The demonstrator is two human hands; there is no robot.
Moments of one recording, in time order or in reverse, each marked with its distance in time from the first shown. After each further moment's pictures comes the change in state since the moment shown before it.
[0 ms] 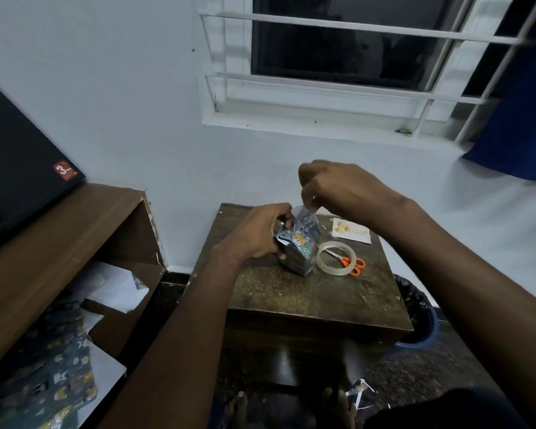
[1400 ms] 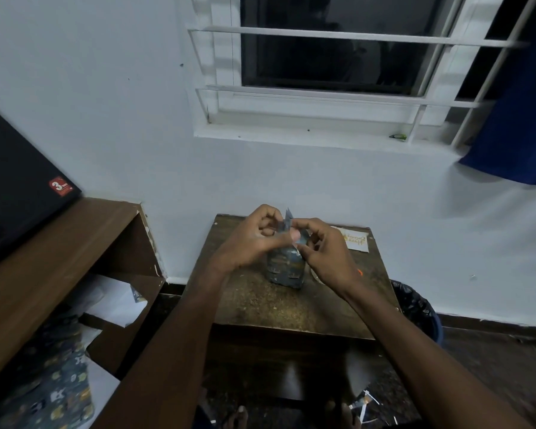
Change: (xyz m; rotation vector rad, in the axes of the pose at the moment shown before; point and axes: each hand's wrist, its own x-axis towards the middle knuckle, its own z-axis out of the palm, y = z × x) left_hand -0.002 0.008 0.000 -0.519 0.049 -0.104; right_hand -0.031 -0.040 0.125 1.158 0.436 0.599
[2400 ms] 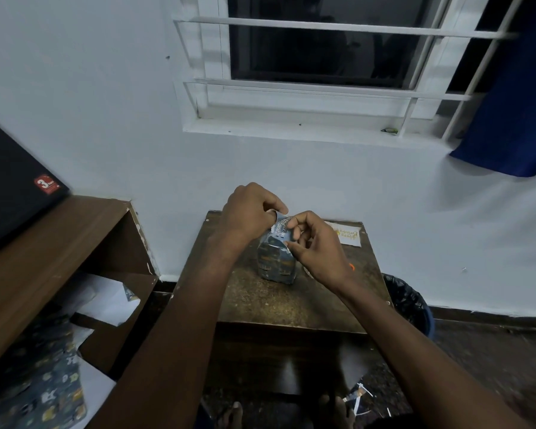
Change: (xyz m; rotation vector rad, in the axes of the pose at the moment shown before) left_hand 0.027 0.044 0.010 0.634 0.294 0.010; right_hand -0.004 0.000 -0.003 0.103 -0.027 0.025
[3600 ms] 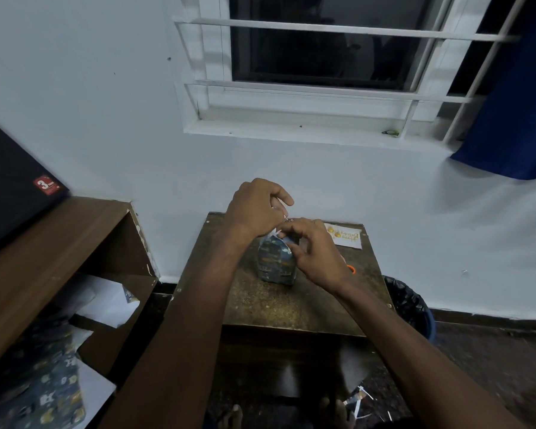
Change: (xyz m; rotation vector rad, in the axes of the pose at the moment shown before) left_hand 0.006 0.012 -0.002 -0.048 -0.040 -0.028; right_hand 0.008 0.006 0.006 -0.389 -0.030 -0.158
